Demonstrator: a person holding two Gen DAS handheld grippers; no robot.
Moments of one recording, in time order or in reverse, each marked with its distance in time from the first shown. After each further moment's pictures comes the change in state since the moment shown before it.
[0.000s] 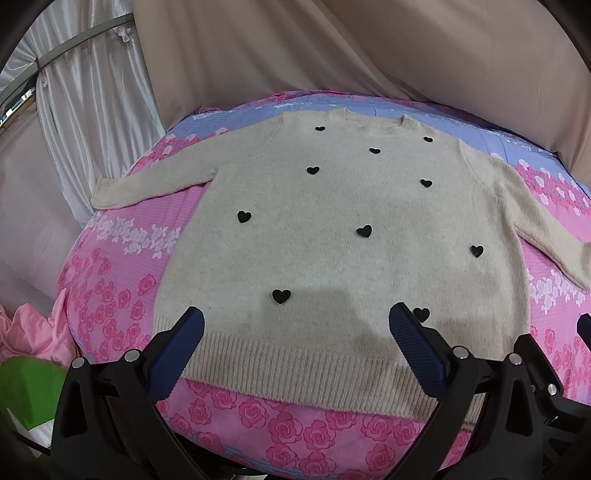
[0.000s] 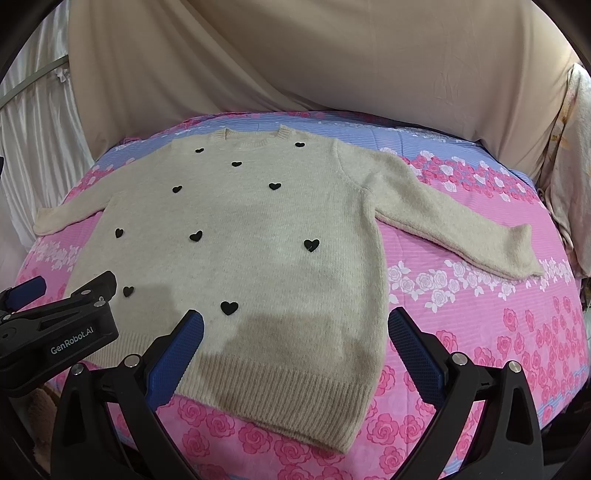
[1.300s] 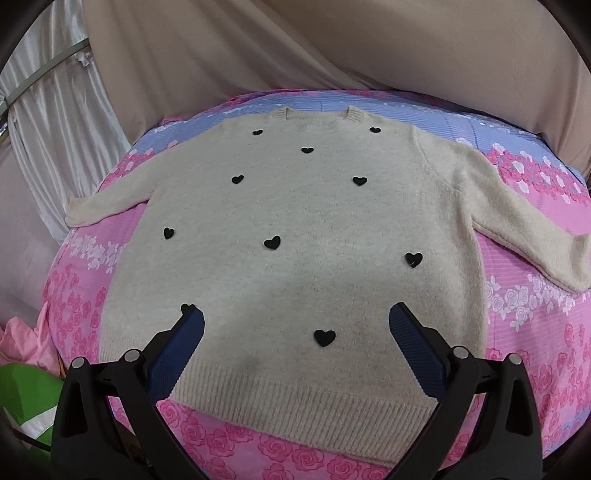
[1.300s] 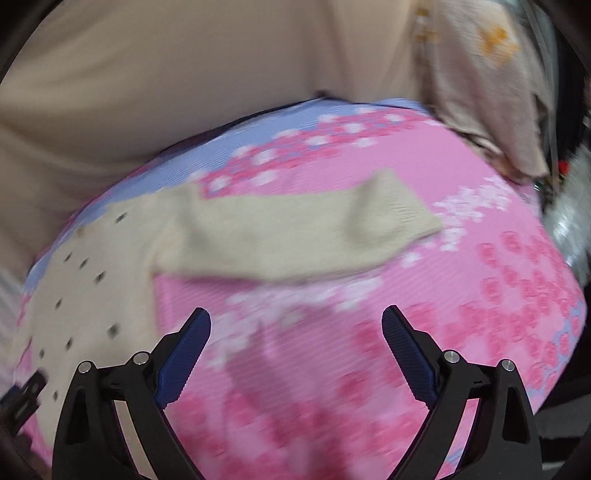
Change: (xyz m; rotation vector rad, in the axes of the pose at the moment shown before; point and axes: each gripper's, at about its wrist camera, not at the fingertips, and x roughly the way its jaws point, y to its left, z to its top) left arm 0.011 -0.108 0.020 0.055 0.020 -0.014; right arm 0.025 -0.217 0.008 0.354 0.001 -0.086
